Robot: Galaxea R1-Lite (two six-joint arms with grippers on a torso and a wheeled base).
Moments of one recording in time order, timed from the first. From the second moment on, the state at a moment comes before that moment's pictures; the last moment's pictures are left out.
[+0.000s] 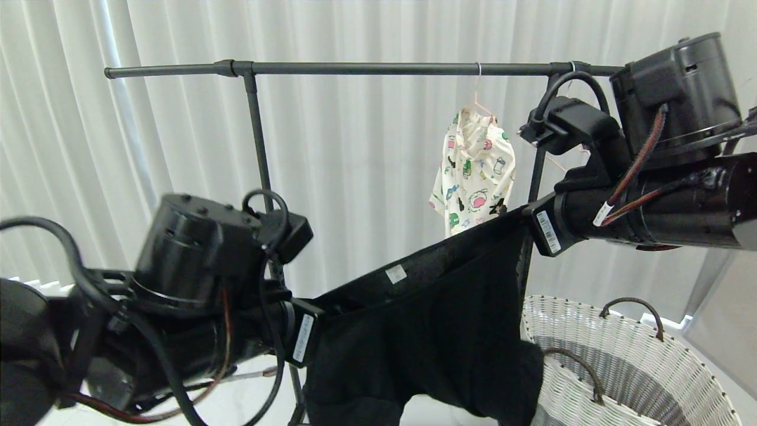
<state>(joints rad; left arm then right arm) -0.67 1.48 -0.87 0.03 0.16 -0.07 0.78 1.60 -1.39 0.30 -0.38 -0.07</state>
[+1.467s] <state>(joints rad) -0.81 1.33 -1.45 0.32 0.15 0.26 0.76 1.35 -1.76 0.89 -0.04 -0.21</state>
